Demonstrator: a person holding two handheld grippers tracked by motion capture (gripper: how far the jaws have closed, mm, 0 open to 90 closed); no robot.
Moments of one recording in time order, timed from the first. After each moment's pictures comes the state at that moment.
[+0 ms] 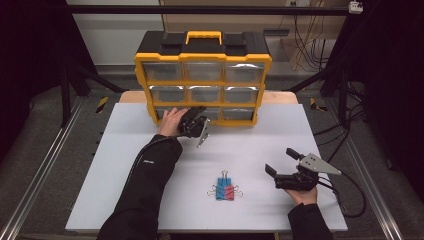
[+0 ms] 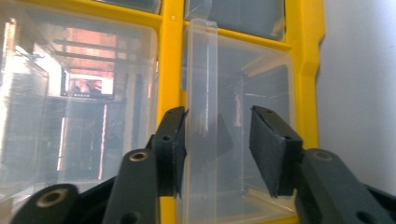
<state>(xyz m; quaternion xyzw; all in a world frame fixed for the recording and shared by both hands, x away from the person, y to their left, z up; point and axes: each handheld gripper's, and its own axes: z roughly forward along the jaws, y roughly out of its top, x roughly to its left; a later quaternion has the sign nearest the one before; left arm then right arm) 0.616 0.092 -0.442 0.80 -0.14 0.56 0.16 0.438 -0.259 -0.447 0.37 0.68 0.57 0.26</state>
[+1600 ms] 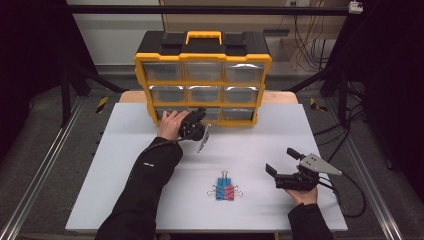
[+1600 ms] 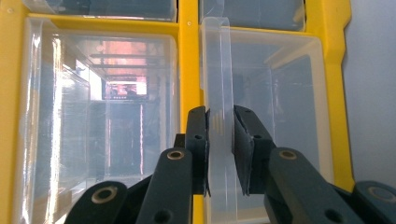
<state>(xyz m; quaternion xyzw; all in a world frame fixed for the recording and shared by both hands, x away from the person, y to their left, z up) 0.604 0.090 -0.449 0.75 -0.17 0.62 0.12 0.437 -0.260 -0.446 0.37 0.68 0.57 0.27</state>
